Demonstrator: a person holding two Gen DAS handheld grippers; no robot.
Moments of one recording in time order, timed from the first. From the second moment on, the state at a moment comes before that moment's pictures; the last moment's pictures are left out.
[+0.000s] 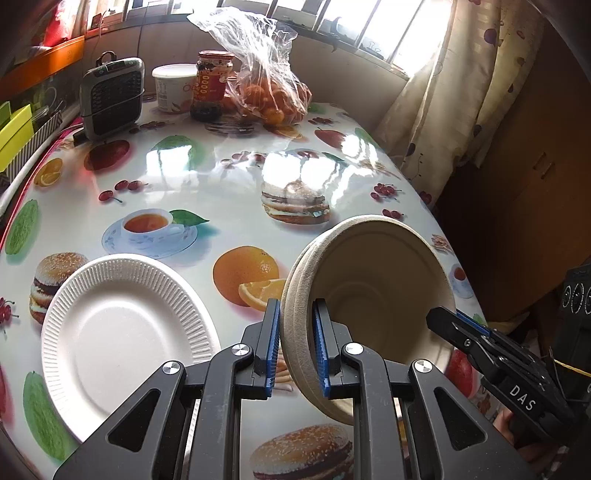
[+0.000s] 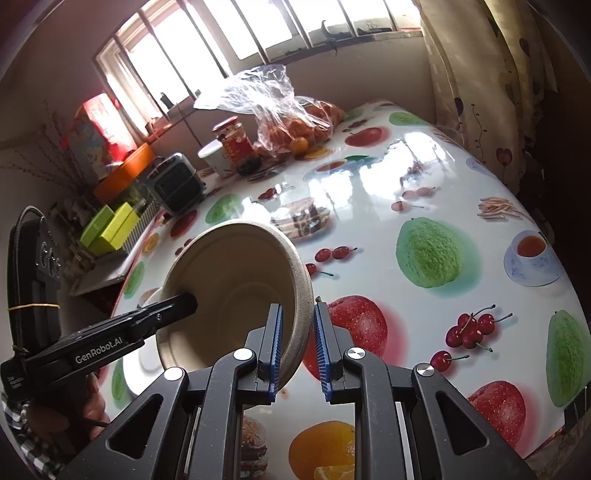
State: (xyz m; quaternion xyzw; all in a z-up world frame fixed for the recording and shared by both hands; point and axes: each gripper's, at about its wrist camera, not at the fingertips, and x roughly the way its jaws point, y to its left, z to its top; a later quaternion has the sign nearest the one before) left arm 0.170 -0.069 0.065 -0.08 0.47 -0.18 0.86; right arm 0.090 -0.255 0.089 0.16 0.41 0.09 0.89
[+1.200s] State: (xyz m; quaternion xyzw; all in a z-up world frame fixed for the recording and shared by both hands) left arm 0.156 0.014 0.067 -0.13 0.45 -0.09 0.88; right arm 0.117 -0.175 0.090 0.12 0.43 0.18 0.88
